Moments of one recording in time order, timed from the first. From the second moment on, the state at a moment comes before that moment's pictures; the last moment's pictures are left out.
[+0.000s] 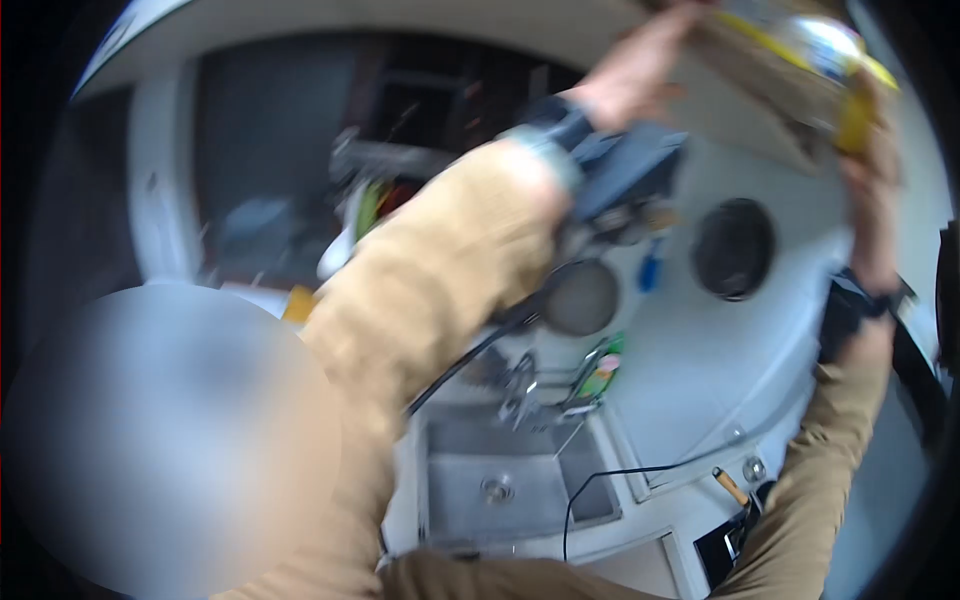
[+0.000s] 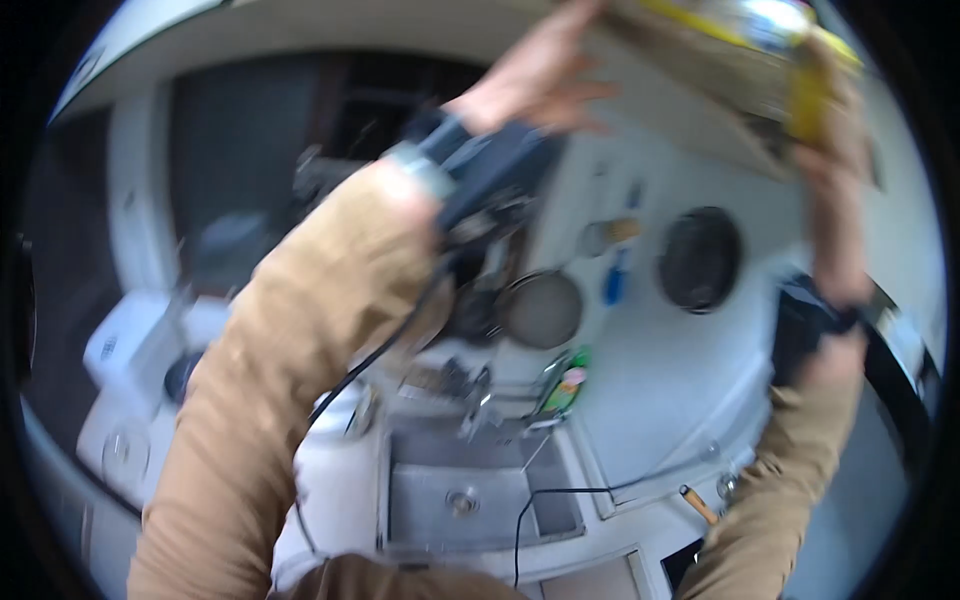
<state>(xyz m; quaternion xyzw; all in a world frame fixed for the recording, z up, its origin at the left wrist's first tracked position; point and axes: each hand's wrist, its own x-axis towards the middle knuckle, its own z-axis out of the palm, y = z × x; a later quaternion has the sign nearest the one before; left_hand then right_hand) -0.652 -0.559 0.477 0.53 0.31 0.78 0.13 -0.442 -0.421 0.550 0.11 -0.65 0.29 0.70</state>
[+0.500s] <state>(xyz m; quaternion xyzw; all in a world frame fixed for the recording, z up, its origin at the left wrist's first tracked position) -0.668 -0.726 0.103 0.24 0.13 0.87 0.41 -0.516 -0.531 0.217 0.05 -0.86 0.40 0.31</state>
